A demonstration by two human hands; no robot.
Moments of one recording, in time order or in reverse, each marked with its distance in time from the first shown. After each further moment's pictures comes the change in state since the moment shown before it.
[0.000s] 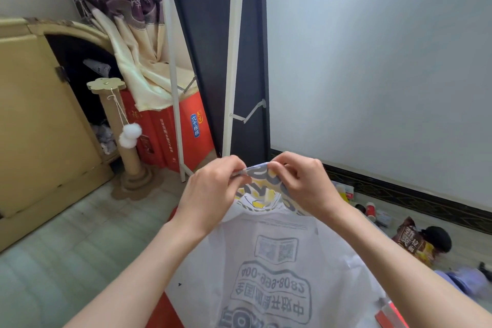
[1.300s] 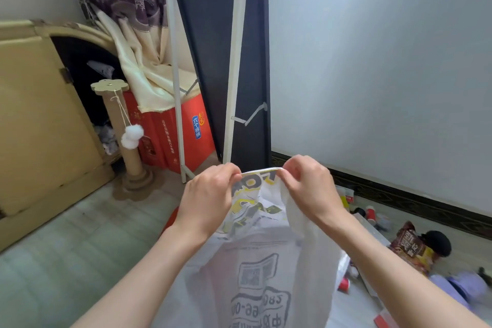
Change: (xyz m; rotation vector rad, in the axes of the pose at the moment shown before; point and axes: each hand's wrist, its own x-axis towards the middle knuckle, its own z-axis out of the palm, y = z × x) left_hand -0.007 -0.008 0.009 0.116 0.077 -0.048; right_hand -0.002 0.001 -0.001 -0.216 0.032 0.223
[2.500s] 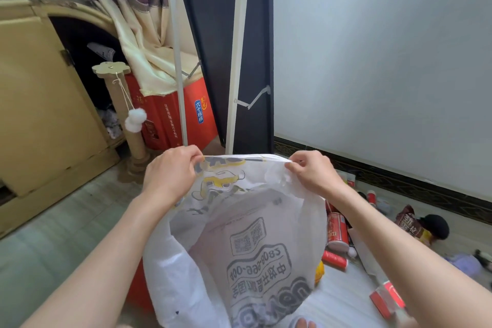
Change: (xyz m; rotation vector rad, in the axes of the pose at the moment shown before) left_hand 0.005 -0.041 -0.031 0.182 -0.223 -0.326; right_hand 0.010 0.024 0.008 -0.009 -0.281 0.227
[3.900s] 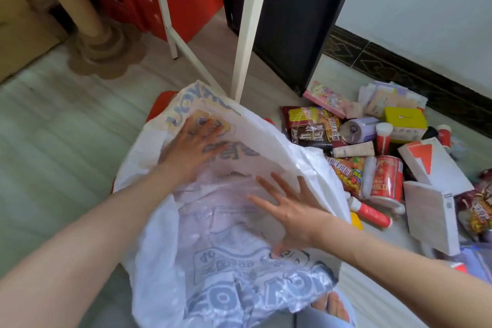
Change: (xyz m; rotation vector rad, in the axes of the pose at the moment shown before) left_hand 0.027 -0.166 0.314 0.814 -0.699 0.535; right_hand 0.030 0.137 0.237 -0.658 -0.971 -0.474
